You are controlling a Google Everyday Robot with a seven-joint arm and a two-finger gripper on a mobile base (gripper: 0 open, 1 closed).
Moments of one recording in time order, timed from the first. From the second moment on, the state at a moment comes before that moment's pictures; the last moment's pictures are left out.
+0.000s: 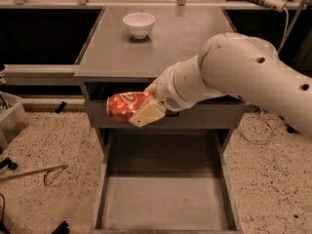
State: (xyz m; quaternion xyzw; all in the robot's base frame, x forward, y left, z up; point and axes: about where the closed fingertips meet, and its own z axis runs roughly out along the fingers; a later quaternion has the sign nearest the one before) arm 0.530 0.016 0.868 -0.54 0.74 0.10 0.39
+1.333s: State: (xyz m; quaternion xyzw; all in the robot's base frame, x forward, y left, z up) arm 0.564 -0.076 0.644 -0.47 0.80 0.10 0.37
